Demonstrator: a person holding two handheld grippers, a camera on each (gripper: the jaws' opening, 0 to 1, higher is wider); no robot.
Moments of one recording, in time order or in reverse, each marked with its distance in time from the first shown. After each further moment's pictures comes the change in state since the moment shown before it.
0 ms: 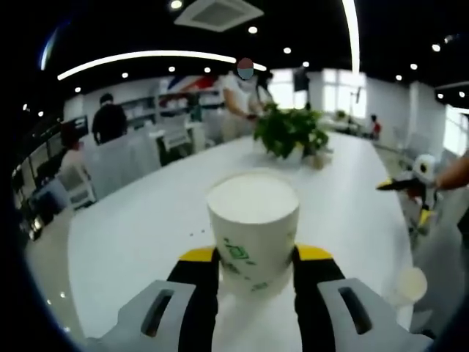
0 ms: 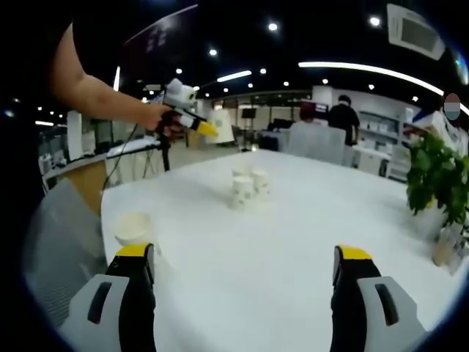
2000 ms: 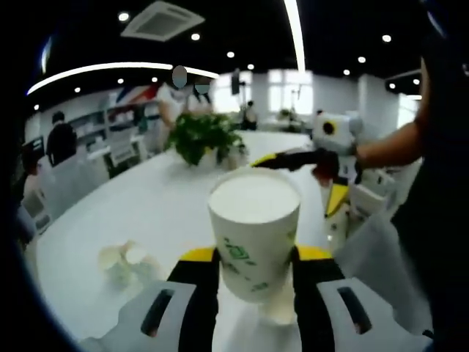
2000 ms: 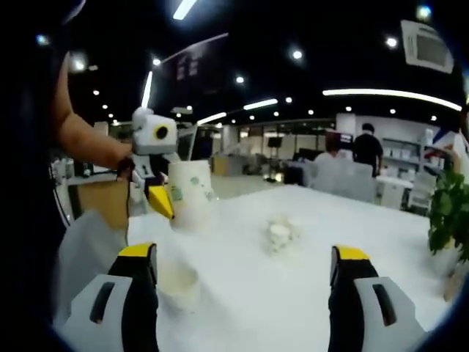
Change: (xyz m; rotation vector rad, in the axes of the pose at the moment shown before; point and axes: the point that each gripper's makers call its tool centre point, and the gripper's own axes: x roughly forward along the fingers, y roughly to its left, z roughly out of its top) left arm -0.045 -0.225 -0.024 0.096 -0.017 -0.281; right arm -0.001 0.066 0.085 -0.061 -0.172 0.161
